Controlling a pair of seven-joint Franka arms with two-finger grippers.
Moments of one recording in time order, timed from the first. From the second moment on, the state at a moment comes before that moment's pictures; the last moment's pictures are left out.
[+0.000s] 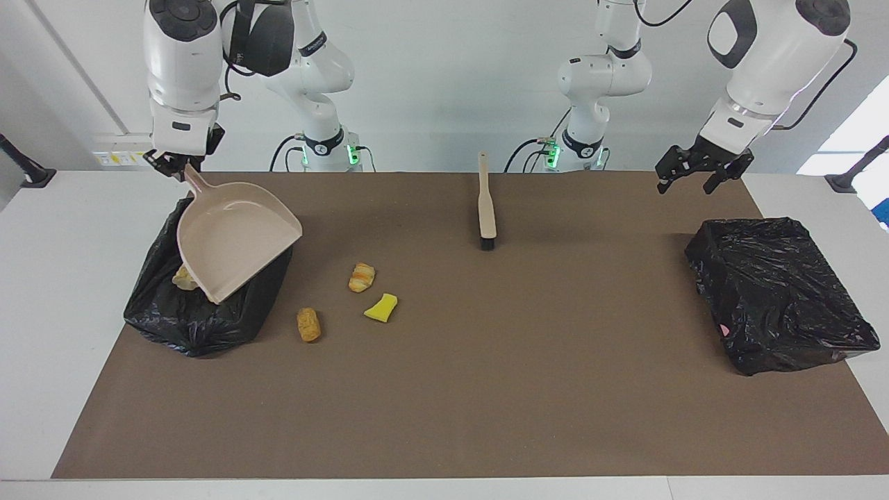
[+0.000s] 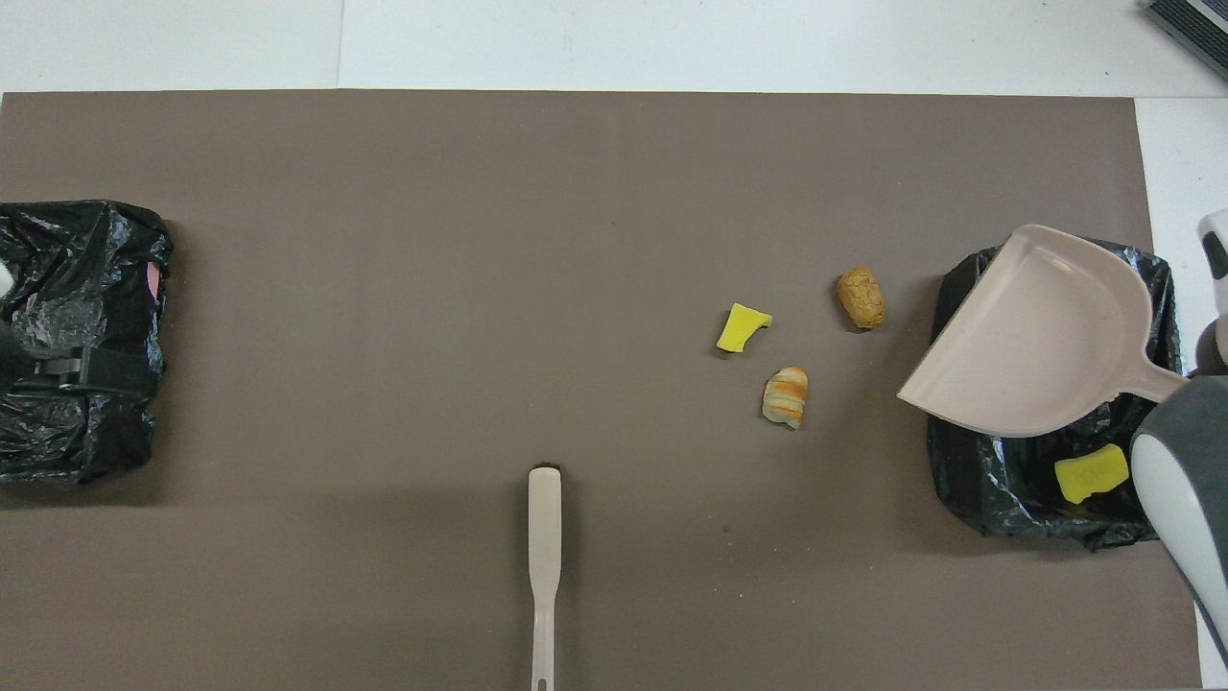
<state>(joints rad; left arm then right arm) 0.01 -0.17 -0.03 -1.80 -0.04 1.61 0.02 -0.01 -0.10 0.04 -1.76 -0.33 1.51 -0.79</state>
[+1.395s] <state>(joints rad) 0.01 -0.10 -0.04 -1.63 -0.04 1.50 0.02 0.45 0.30 0.11 -1.61 -0.05 1.96 0.54</state>
